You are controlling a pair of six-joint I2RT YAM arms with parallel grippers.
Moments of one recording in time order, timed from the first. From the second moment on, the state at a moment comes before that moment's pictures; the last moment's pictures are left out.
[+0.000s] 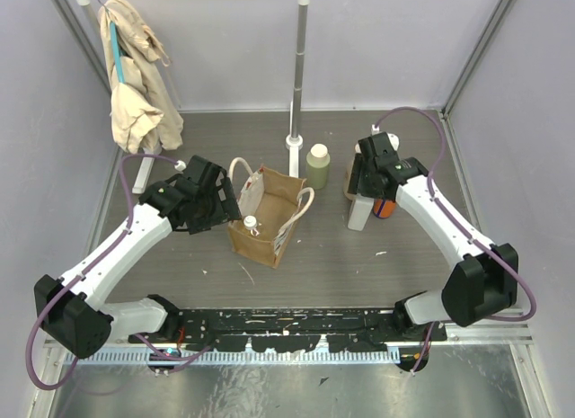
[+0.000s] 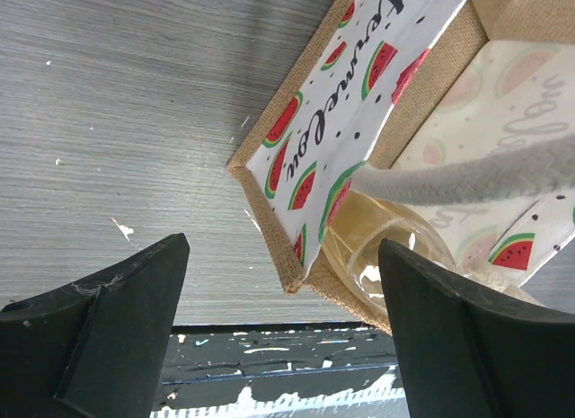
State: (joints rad) left arm -0.56 1.22 1.10 -0.93 -0.12 -0.80; right arm 0.36 1.39 1.20 -0.77 0.26 0.48
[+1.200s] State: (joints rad) left arm -0.56 1.19 1.11 -0.94 -0.18 -0.79; right arm 0.88 1.54 1.49 -0.67 -0.05 0.36
